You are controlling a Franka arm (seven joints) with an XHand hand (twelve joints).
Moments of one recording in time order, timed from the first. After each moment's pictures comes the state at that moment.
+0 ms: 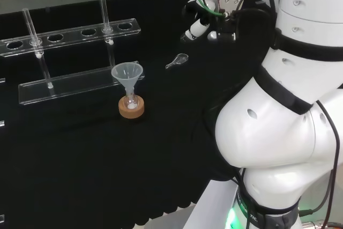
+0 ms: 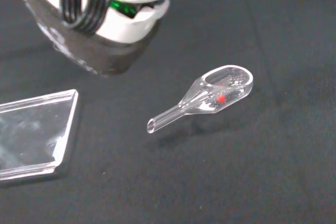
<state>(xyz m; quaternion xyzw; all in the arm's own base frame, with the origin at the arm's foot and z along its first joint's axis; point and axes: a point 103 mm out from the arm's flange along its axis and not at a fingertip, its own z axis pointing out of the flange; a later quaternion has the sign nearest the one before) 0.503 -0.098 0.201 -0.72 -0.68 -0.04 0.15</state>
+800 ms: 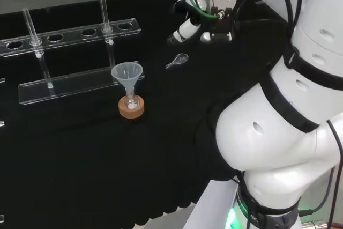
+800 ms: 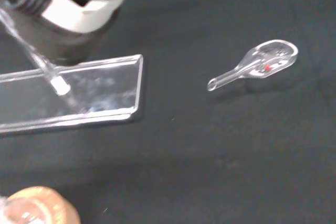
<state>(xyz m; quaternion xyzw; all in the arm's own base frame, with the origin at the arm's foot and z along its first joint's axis) 0.436 -0.038 0.247 -0.70 -0.70 -0.01 0.14</state>
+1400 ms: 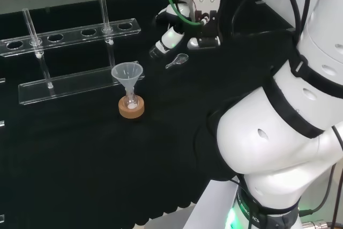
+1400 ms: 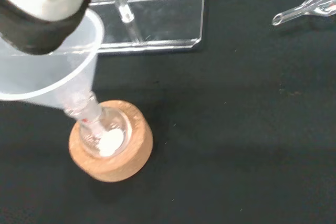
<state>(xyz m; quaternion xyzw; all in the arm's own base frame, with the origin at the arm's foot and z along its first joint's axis) 0.397 0.022 0.259 -0.66 -0.73 0.05 0.18</state>
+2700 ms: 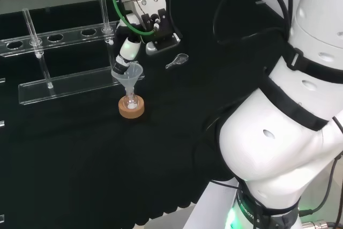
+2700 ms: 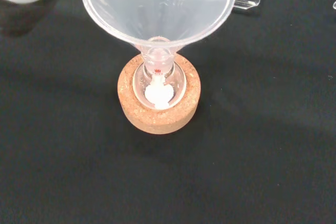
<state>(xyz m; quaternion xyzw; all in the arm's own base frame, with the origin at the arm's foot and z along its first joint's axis) 0.399 0.121 0.262 -0.63 -0.74 0.19 0.14</state>
